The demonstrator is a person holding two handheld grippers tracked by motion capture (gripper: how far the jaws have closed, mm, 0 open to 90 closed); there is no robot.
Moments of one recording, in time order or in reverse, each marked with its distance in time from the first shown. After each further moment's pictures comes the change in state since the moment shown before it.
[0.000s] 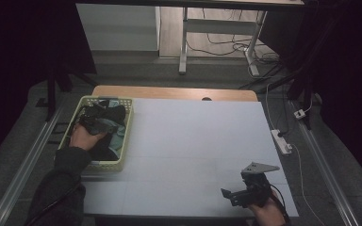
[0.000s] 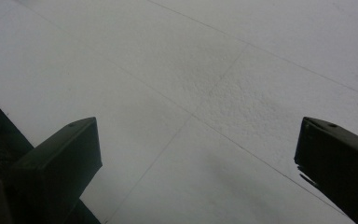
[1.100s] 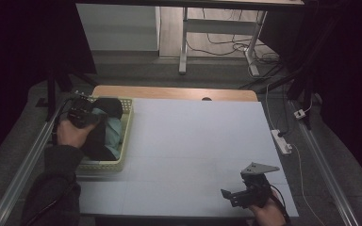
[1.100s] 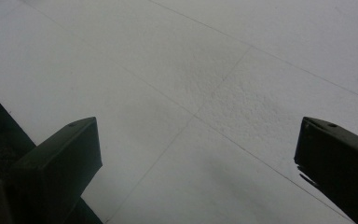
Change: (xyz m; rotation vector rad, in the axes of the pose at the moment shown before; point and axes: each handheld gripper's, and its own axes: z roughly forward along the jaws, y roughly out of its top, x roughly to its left) left arm -0.011 0.001 -0.075 -0.181 -0.044 -0.045; right arm 0.001 0.000 -0.001 -0.006 0.006 -0.017
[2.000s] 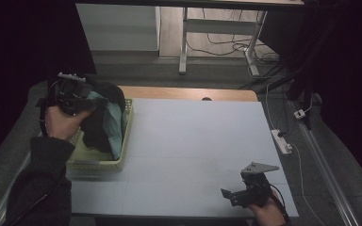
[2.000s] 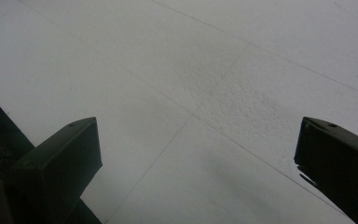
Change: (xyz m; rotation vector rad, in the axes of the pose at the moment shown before) left arm -0.033 0.037 -0.076 -0.130 -0.137 0.111; right arm -0.001 0.000 0.001 0.012 -0.004 0.015
